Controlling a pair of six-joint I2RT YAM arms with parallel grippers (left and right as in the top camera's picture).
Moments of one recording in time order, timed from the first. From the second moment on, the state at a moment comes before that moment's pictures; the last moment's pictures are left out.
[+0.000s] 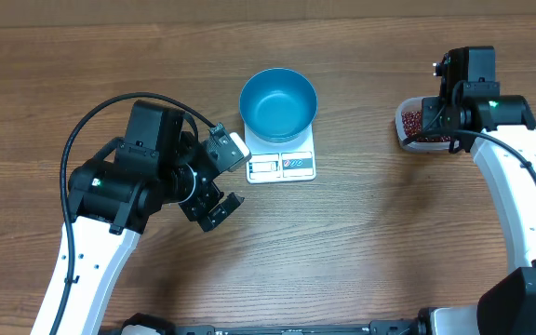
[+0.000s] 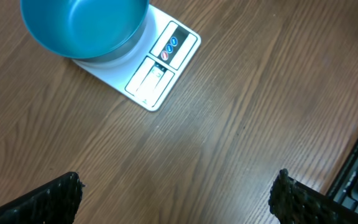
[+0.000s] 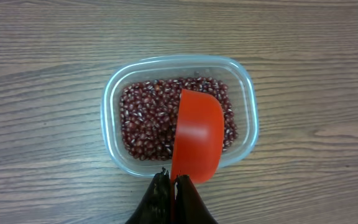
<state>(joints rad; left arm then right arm) -0.30 1.24 1.34 -1.18 0.32 0.58 -0.01 1.58 1.37 -0.86 0.20 -0.01</state>
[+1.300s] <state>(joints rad) -0.30 1.24 1.34 -1.15 0.23 0.45 -0.06 1.61 1.37 -0.84 0.14 -0.11</state>
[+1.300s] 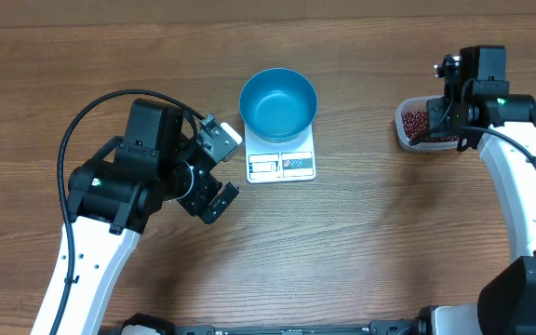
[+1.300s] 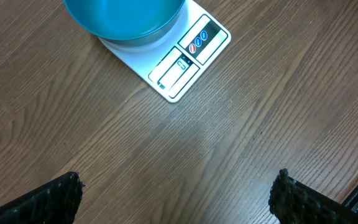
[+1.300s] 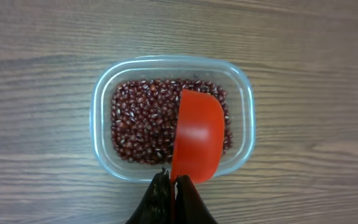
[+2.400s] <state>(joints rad) -0.30 1.24 1.34 -1.15 0.23 0.44 -0.06 1.80 1.37 -0.79 0.24 -0.29</state>
